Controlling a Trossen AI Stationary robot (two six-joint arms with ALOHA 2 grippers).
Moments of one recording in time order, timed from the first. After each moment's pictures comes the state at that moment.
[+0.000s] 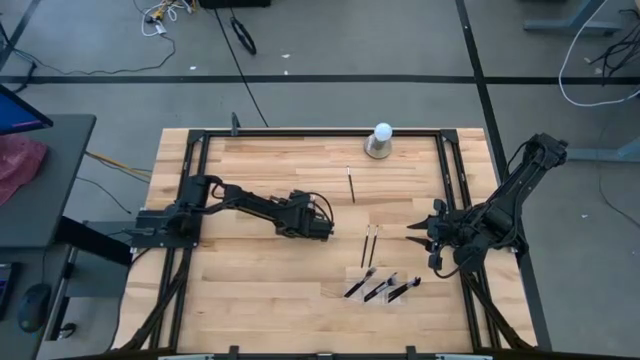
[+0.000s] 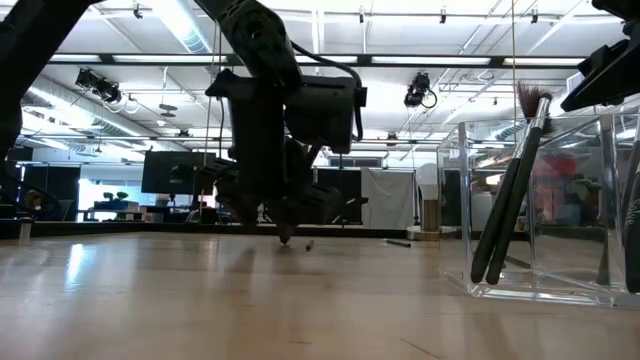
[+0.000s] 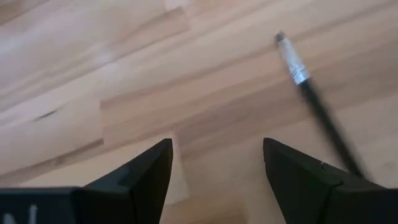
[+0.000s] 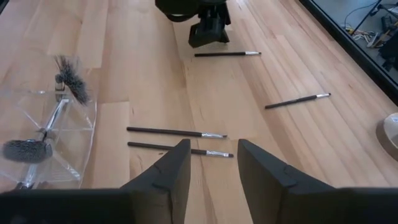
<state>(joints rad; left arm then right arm) -0.08 2.12 1.35 -0.83 -0.72 -1.30 0.85 0.78 0.55 -0.74 0.82 0.70</state>
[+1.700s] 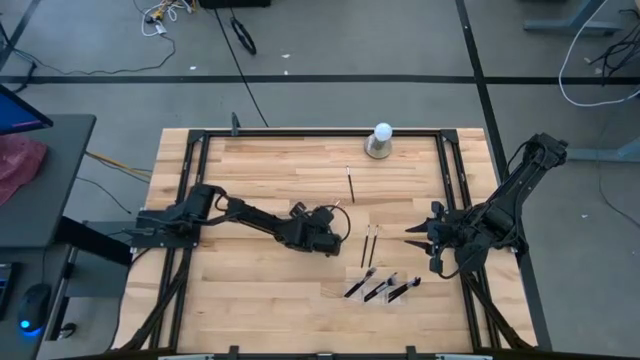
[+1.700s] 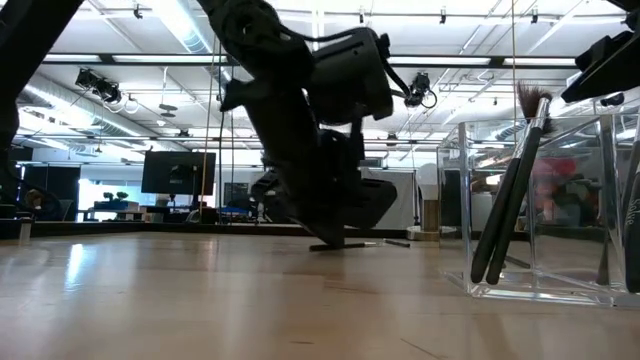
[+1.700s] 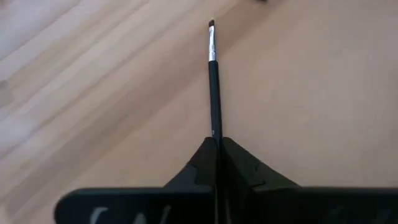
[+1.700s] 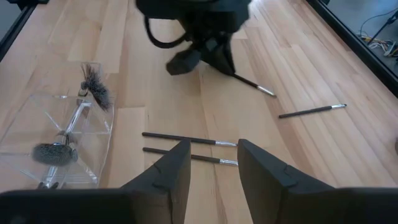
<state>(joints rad) -0.20 2.21 1.36 -0.45 -0.65 -0.88 0.85 0.78 0.56 -0.67 0.79 0.63</state>
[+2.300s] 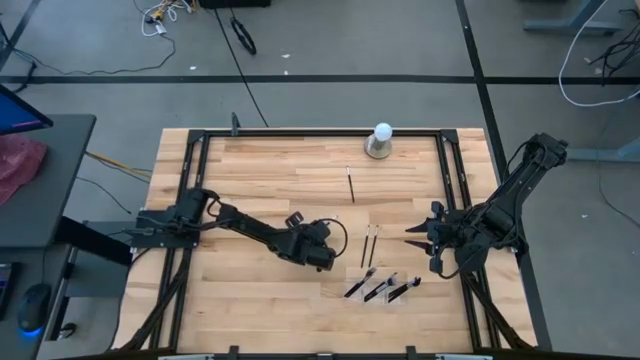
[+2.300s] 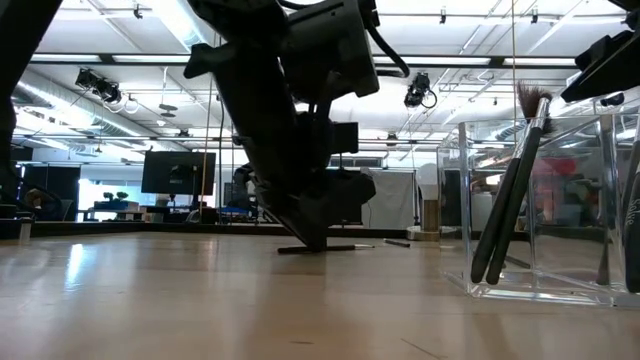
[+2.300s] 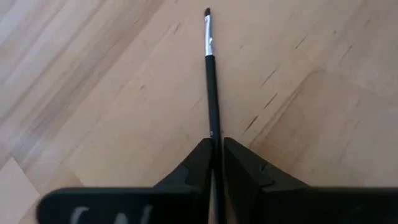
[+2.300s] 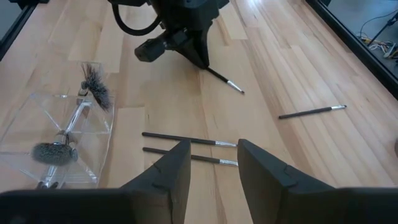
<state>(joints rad) -0.28 2.14 1.35 -0.55 -0.58 -0.80 0.85 0.78 0.56 -0.67 0.79 0.62</state>
